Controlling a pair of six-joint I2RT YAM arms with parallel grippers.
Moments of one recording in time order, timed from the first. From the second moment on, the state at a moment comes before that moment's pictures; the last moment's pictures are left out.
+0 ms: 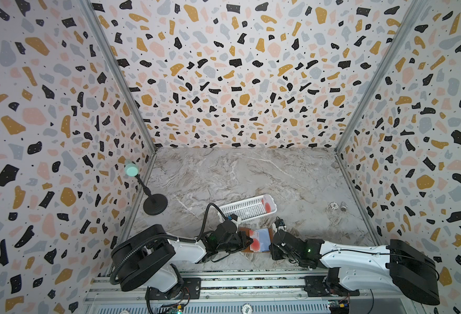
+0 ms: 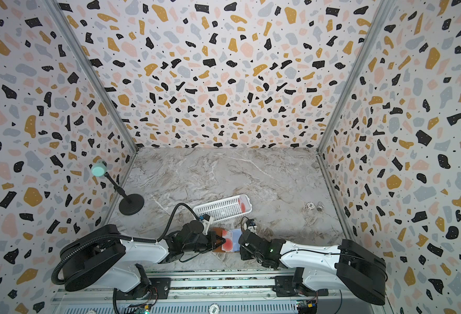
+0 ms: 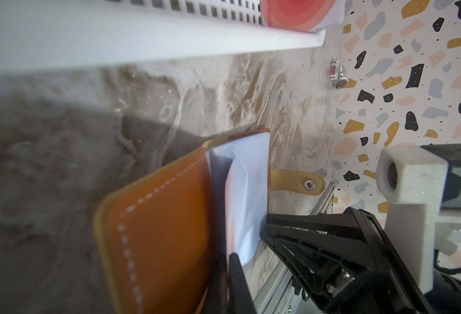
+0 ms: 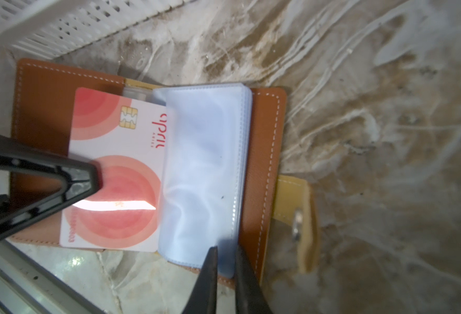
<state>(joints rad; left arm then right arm) -0.94 1.46 0.34 0.49 0.26 -1.16 1.12 1.16 0.39 -0.20 0.15 0.89</state>
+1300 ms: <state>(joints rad) -0.93 1.48 0.31 0.58 0.27 -1.18 1.12 1.17 0.38 -0.19 0.15 0.89</state>
